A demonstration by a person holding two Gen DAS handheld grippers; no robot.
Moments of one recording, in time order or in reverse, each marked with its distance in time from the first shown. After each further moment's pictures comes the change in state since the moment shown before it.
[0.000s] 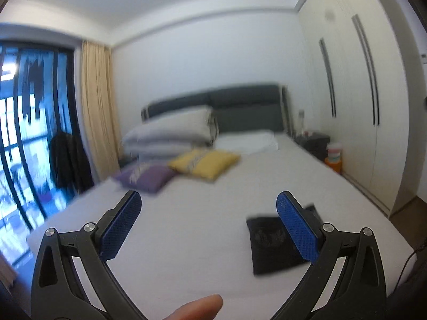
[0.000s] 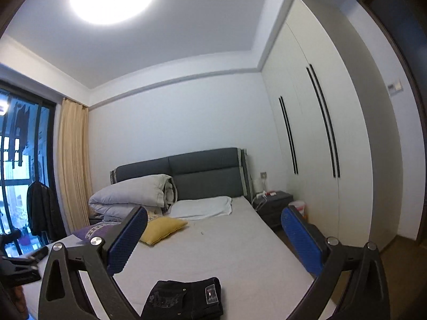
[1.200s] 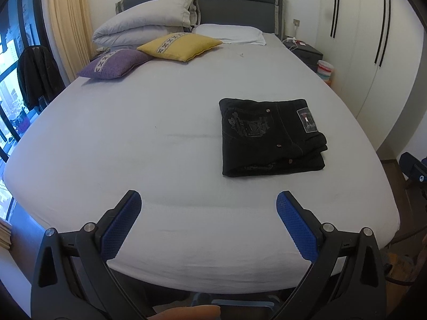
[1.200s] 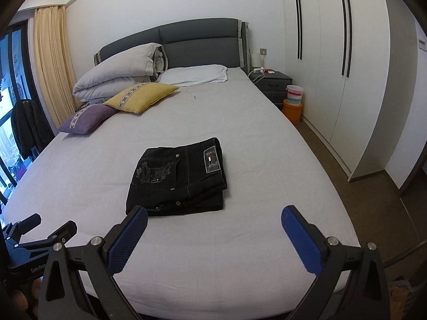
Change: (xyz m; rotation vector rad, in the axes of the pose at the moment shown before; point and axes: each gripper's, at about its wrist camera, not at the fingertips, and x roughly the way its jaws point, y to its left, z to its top) left arm 0.116 -0.045 -0.125 -0.052 0.572 -0.121; right arm 0.074 0.037 -0.132 -0.045 0.749 -0.070
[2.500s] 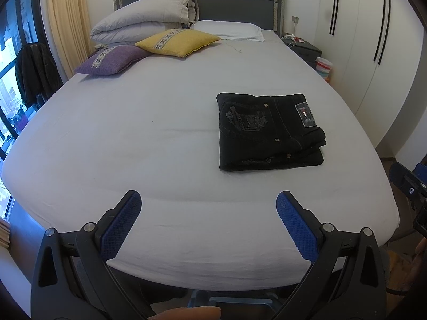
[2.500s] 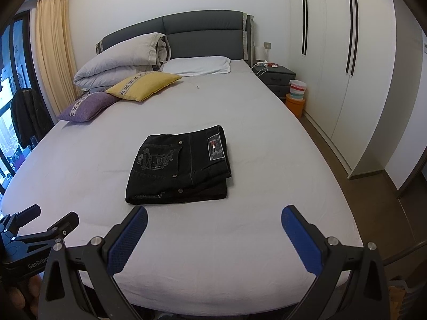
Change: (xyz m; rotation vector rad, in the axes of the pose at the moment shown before) left arm 0.005 -0.003 -0.007 -0.006 0.014 -0.007; right arm 0.005 0.015 -0.011 -0.030 0.043 -0.007
